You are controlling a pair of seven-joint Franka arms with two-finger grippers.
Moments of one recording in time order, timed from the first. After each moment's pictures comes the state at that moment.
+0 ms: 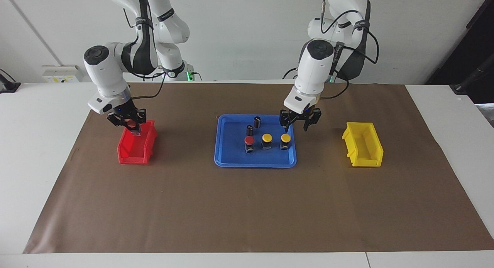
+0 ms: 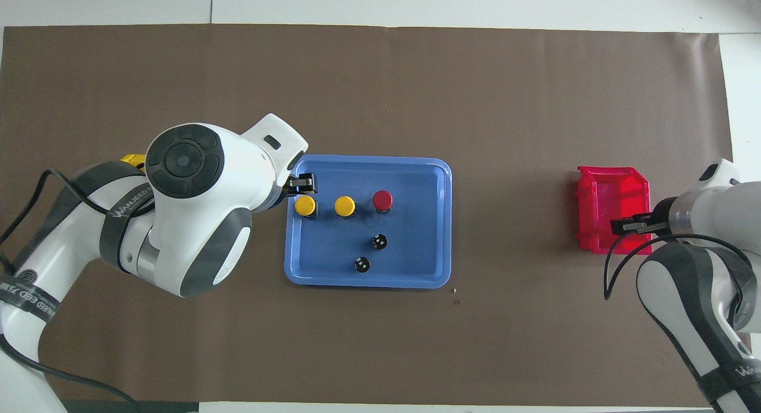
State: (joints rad) left arm -0.55 0.11 -0.02 -1.97 0.01 2.15 -0.54; right arm -0.13 -0.13 0.02 -2.39 -0.05 2.32 -0.23
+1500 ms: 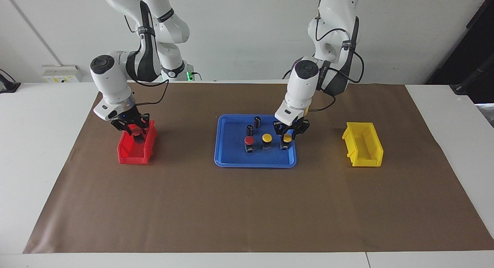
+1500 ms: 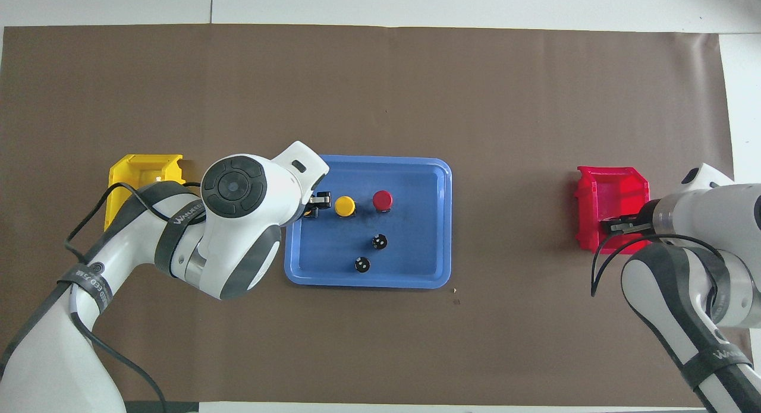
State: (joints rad) left arm -0.57 0.16 -0.02 -2.07 0.01 2.28 -0.56; right arm -0.13 -0.09 0.02 -2.41 -0.05 2.36 -0.23
